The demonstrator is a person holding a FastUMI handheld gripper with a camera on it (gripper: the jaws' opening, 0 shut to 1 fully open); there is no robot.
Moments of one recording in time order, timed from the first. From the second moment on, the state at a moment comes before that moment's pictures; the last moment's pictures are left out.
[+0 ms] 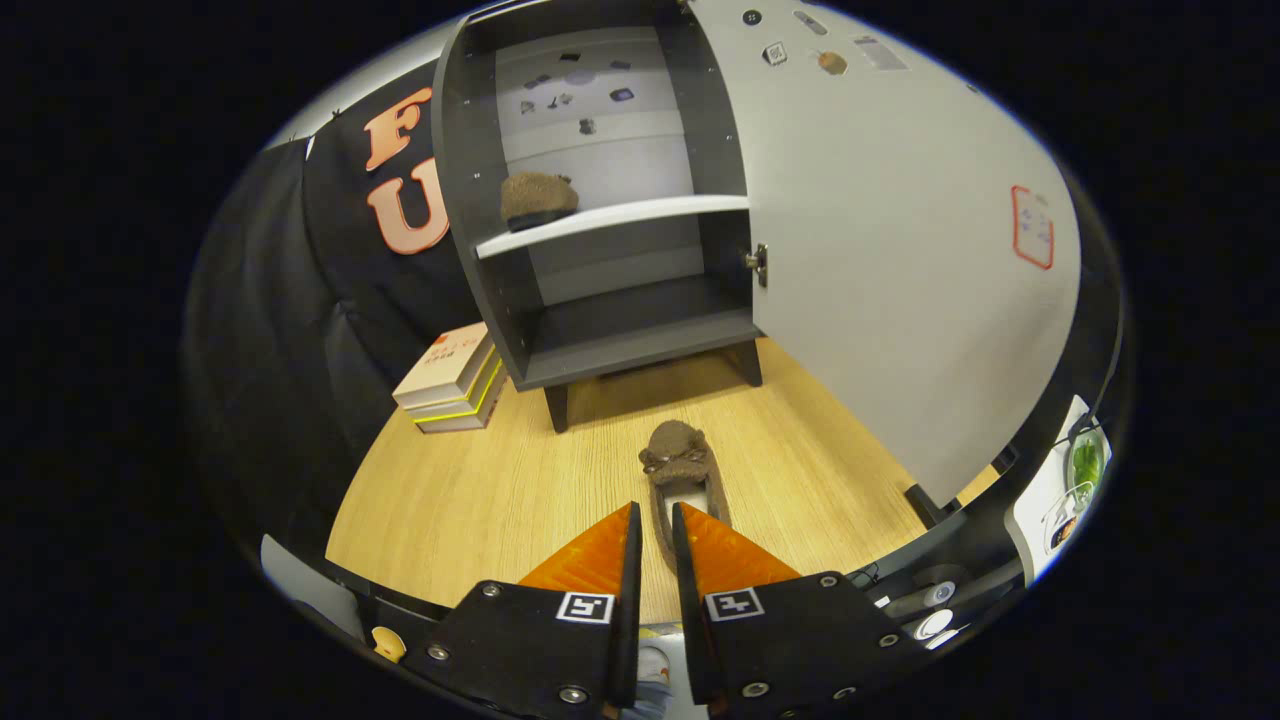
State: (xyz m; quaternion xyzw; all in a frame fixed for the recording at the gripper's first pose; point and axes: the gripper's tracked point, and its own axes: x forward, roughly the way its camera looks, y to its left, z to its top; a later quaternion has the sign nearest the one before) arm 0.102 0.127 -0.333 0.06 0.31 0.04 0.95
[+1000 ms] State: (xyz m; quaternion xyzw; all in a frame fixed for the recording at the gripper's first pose) arm 0.222 0.160 -0.496 0.05 0.42 0.08 0.90
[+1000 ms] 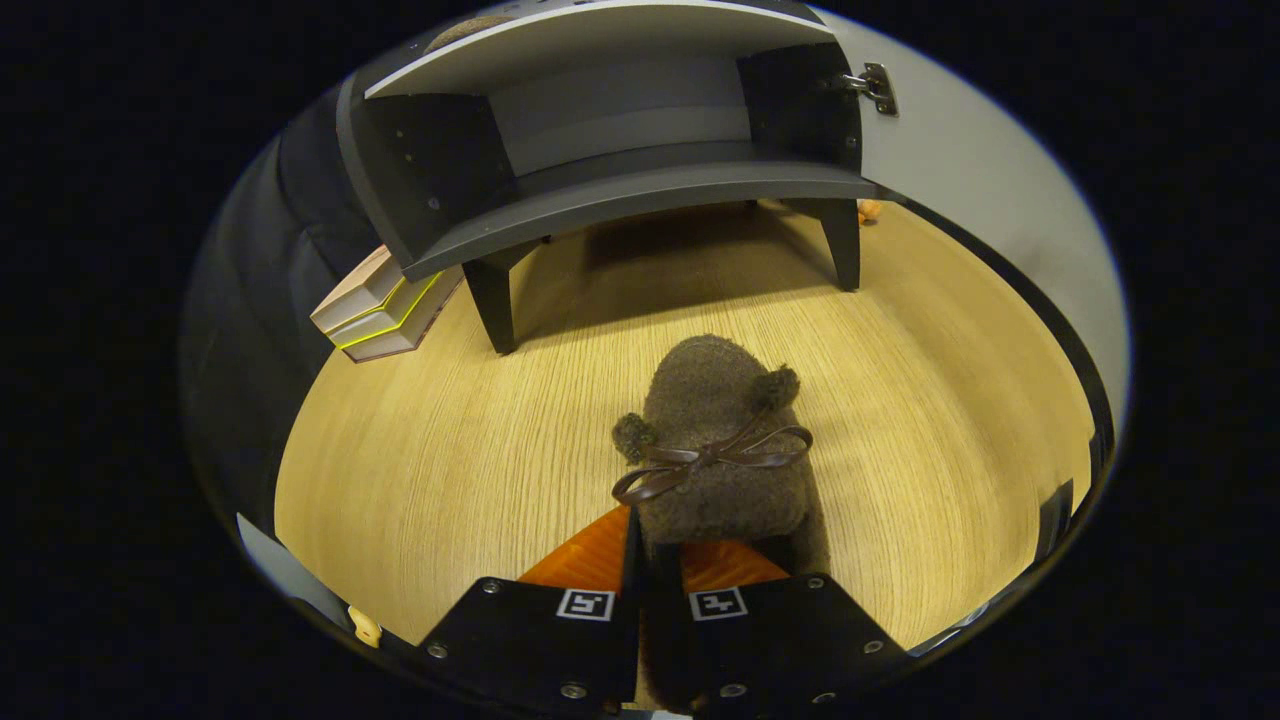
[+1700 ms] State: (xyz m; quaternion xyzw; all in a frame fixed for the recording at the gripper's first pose) arm 0.201 0.148 -0.423 0.05 0.38 0.10 0.92
